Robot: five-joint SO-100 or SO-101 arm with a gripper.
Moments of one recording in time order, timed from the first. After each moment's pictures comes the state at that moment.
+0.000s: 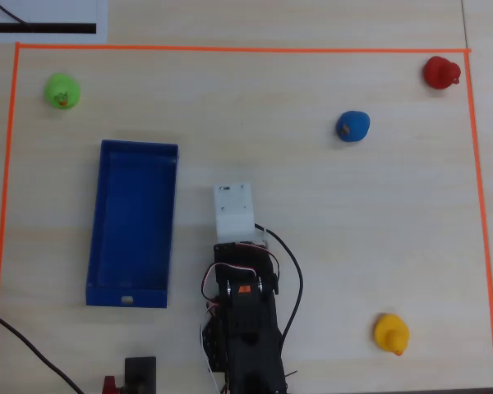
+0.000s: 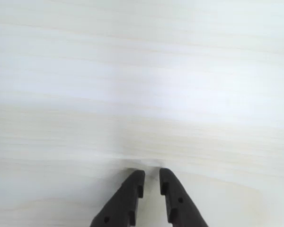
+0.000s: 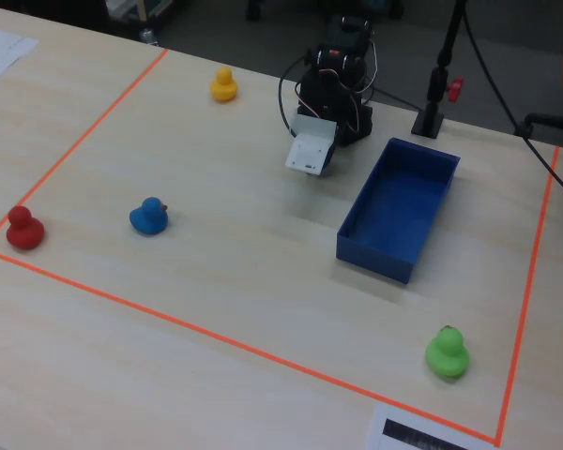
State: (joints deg) arm -1.4 189.7 178.1 75.8 -87.8
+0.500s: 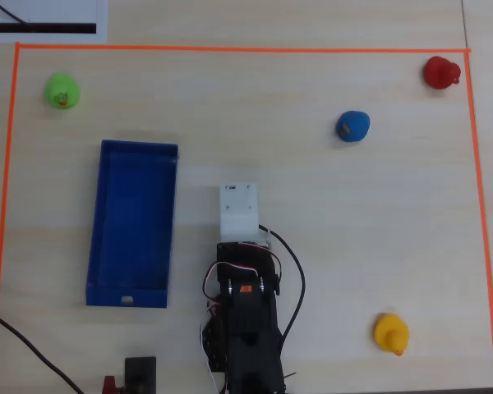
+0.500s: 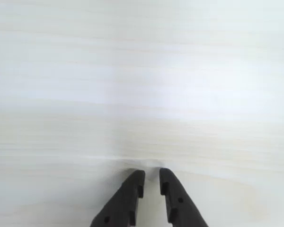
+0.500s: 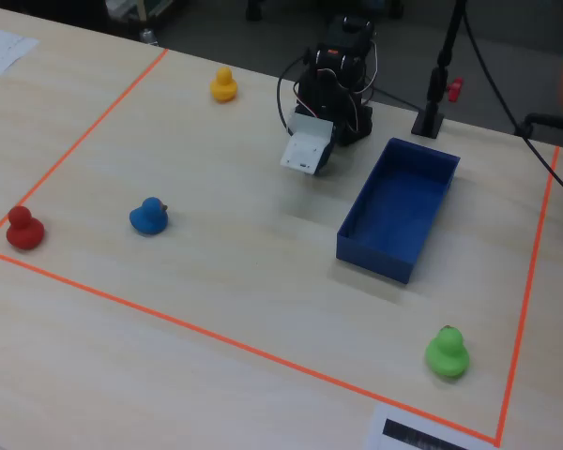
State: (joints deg) arm 0.3 189.7 178.1 75.8 -85.7
